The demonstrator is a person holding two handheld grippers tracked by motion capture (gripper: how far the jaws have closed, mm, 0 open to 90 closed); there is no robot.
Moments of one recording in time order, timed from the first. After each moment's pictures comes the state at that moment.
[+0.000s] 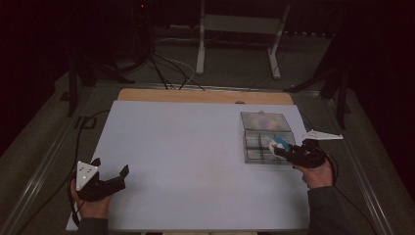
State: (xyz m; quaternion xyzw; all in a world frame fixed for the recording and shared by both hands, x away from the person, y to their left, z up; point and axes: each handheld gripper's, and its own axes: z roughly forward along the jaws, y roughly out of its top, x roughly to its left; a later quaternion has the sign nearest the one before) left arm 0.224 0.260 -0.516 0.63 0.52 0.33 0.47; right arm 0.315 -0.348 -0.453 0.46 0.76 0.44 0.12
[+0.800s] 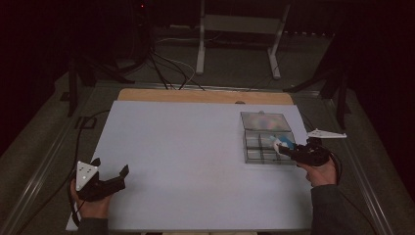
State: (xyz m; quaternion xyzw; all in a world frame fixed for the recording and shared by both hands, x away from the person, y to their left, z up) left arm 0.224 0.260 -0.516 0.63 0.52 0.33 0.47; right arm 0.323 -0.364 -0.458 0.48 0.75 0.44 0.12
